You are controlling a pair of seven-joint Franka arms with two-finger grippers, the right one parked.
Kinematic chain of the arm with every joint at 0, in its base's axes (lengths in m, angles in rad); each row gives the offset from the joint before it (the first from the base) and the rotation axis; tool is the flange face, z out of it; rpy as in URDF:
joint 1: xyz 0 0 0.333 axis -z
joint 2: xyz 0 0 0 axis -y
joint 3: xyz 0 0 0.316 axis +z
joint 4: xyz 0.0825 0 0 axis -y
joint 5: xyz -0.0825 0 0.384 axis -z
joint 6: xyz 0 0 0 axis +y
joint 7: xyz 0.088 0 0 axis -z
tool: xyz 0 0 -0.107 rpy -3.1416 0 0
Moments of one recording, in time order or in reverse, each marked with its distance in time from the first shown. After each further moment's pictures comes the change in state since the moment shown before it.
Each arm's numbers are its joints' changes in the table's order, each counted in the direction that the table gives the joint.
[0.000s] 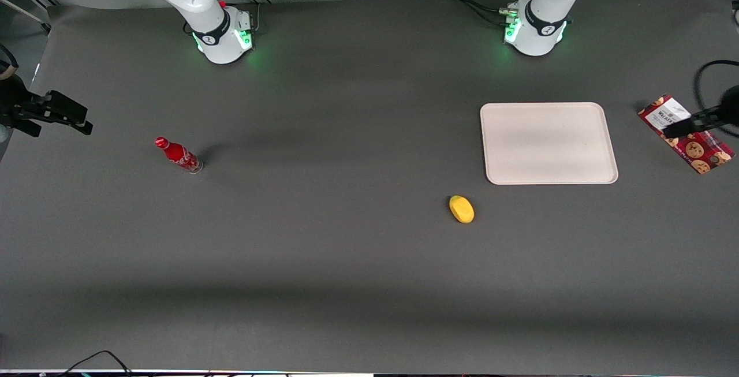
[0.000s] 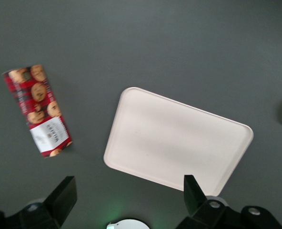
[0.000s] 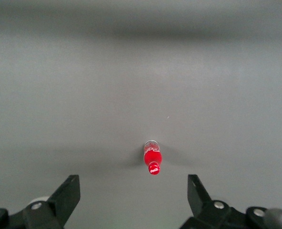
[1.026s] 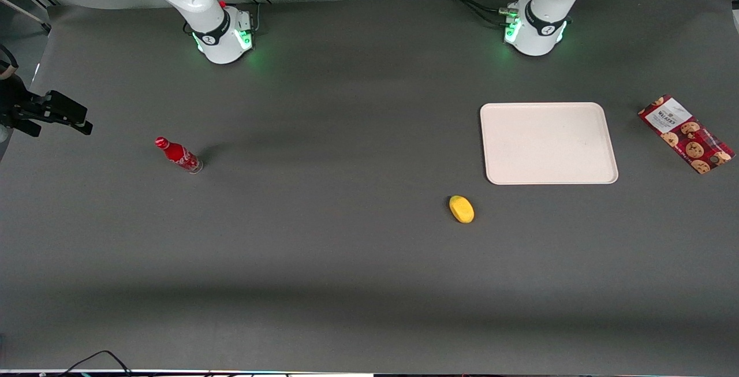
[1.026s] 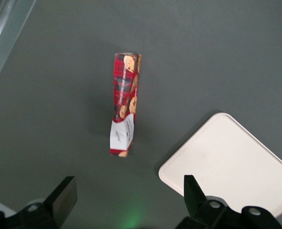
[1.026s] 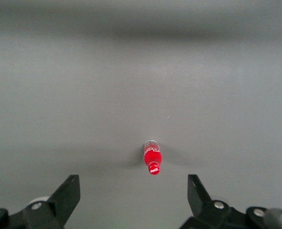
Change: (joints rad) arm -0.433 -0.048 0.037 -0.022 -0.001 -0.084 0.119
